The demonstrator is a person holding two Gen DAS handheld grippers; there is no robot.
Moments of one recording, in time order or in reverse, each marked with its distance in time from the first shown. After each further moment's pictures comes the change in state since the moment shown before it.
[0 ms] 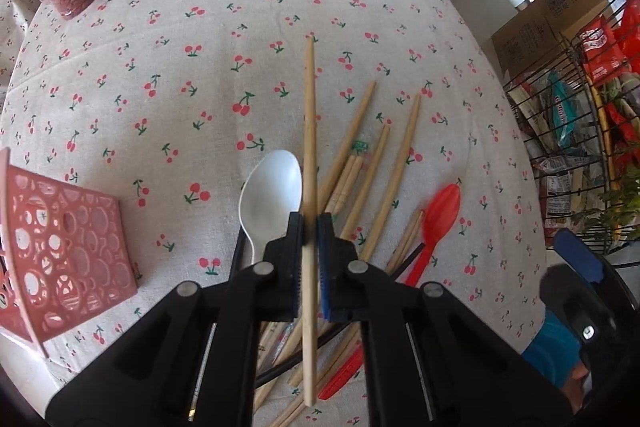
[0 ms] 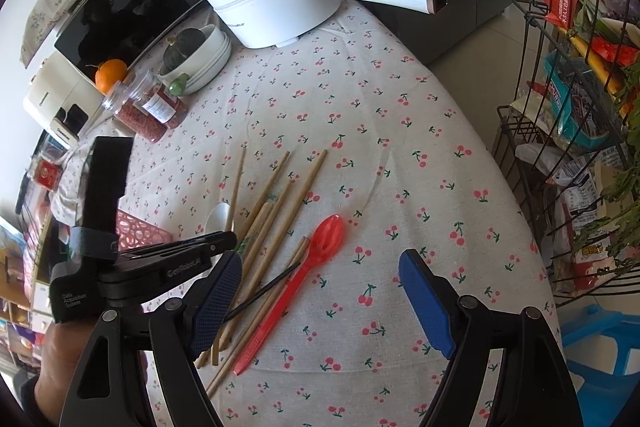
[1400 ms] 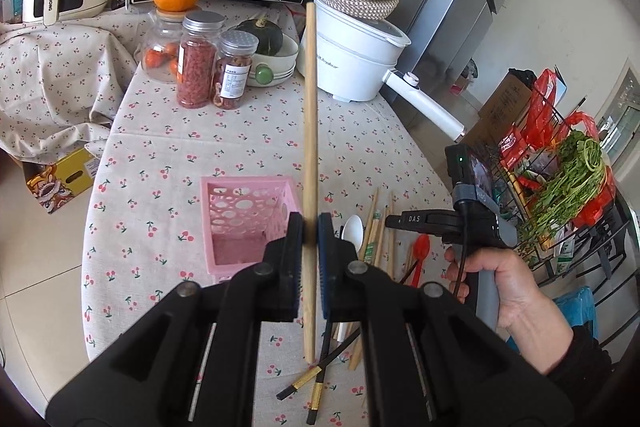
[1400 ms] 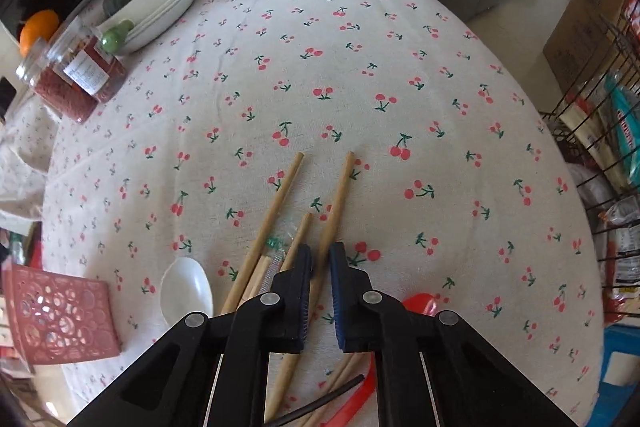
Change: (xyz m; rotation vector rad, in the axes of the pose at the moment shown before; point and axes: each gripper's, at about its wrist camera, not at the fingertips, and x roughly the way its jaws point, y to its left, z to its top) left arm -0.140 0.119 -0.082 -0.043 -0.529 -0.157; right arm 0.122 0.061 0.037 0.010 0.115 -0.177
